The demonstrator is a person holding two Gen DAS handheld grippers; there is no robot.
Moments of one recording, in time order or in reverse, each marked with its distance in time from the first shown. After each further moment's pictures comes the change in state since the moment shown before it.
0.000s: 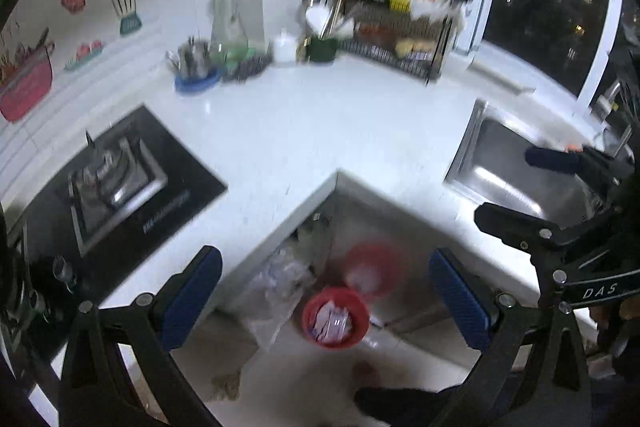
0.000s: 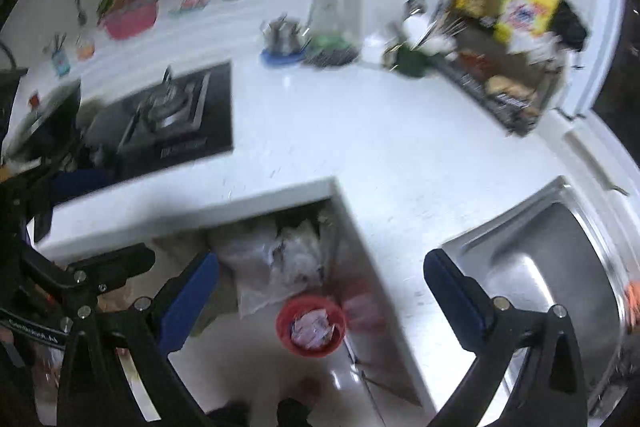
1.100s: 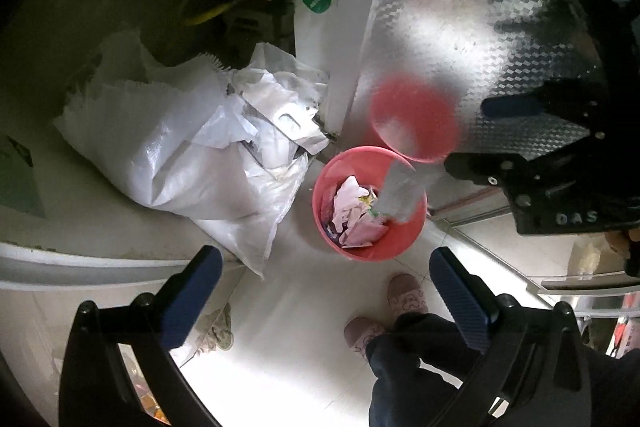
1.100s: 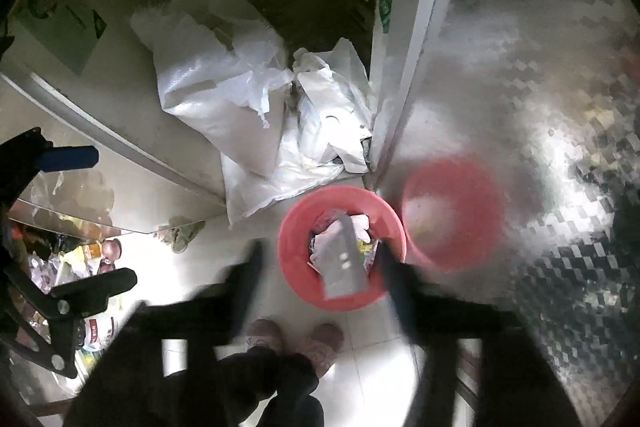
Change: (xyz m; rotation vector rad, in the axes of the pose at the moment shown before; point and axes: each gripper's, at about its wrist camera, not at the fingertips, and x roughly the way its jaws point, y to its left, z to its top) left arm 0.323 0.063 -0.240 0.055 0.447 -0.037; right arm 0.340 0.031 -0.181 -0.063 0.431 0.157
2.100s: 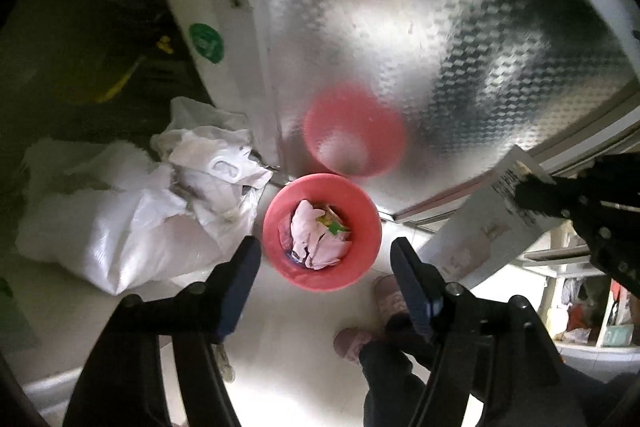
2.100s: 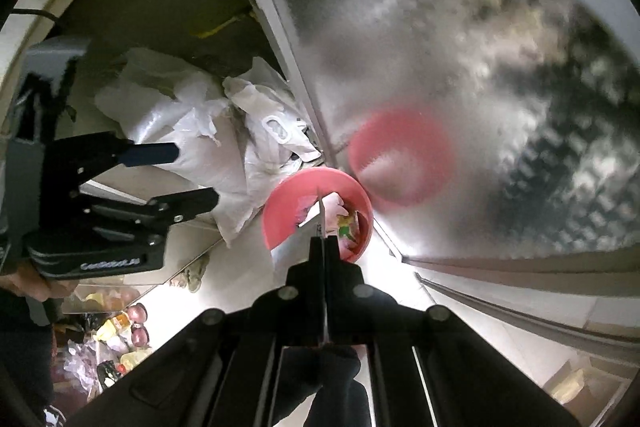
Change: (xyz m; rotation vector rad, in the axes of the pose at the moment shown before) left arm 0.008 -0.060 0.066 0.198 0.020 -0.113; right arm -0.062 -0.038 -0.044 0.364 -0.044 -0.046
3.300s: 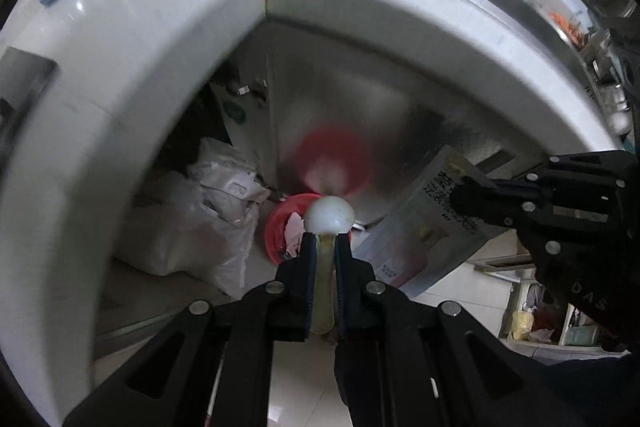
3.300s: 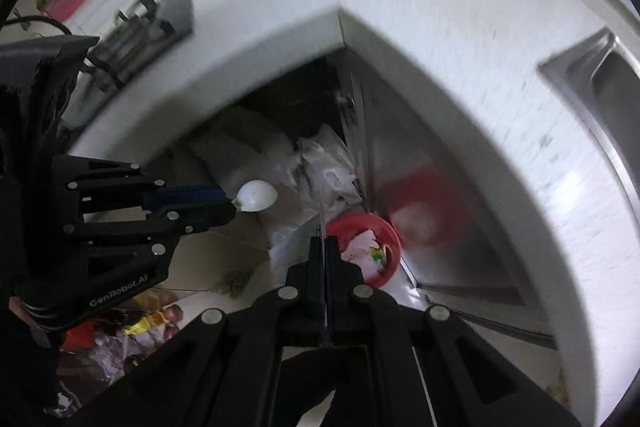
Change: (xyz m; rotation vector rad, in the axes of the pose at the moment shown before) left arm -0.154 -0.018 0.018 -0.005 -0.040 -0.049; right arm -0.158 0.061 0.026 -0.076 -0.082 0.062
